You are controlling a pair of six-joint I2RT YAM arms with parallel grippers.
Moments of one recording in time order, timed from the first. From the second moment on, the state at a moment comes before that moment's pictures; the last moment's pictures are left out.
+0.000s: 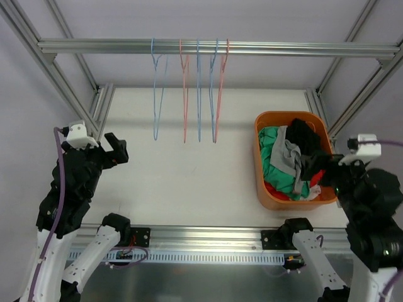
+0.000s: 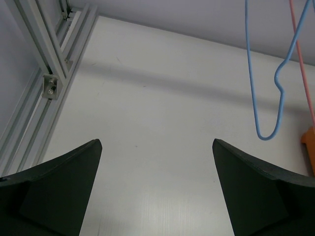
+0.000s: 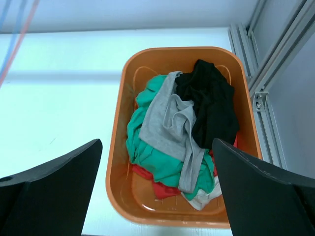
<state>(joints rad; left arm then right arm) -0.31 0.56 1.08 -0.77 -0.35 -0.30 0.10 0.62 1.38 -1.04 0.04 0.07</state>
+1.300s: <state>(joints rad) -0.30 0.27 0.77 -0.79 -0.39 -0.25 0.30 0.35 1.11 -1.26 0.30 0.07</state>
